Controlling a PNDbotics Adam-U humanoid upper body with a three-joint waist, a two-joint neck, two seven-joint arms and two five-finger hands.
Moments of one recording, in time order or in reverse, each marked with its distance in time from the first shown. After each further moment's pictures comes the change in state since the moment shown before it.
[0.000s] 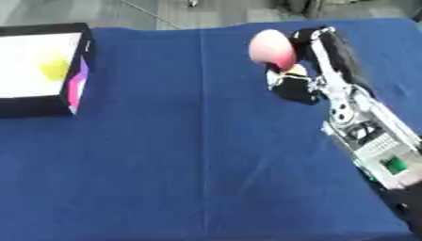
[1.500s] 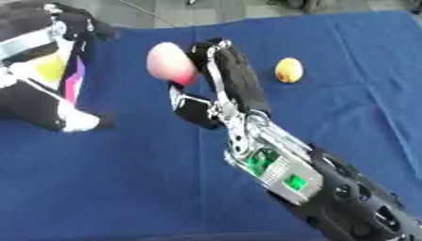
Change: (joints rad) left arm -0.265 -0.176 -0.406 -0.005 -0.600 0.227 -0.514; right arm -0.099 0.145 0.251 0.000 0.045 -0.005 -0.140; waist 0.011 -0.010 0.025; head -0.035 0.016
